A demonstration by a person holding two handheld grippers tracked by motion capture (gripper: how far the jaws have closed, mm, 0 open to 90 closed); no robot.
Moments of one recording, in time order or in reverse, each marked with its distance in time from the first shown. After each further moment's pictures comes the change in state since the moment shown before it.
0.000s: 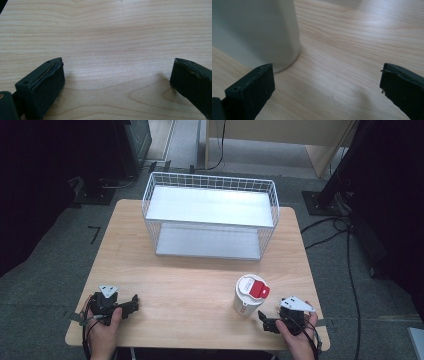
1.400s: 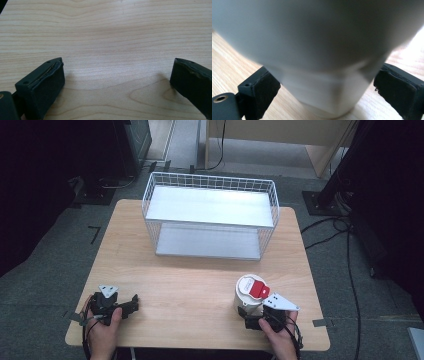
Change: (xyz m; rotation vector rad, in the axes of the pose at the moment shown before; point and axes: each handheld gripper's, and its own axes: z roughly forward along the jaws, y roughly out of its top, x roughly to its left) left arm 0.000 0.000 0.000 0.000 0.000 0.000; right arm 0.044 0.023 0.014 -0.157 0.167 -0.021
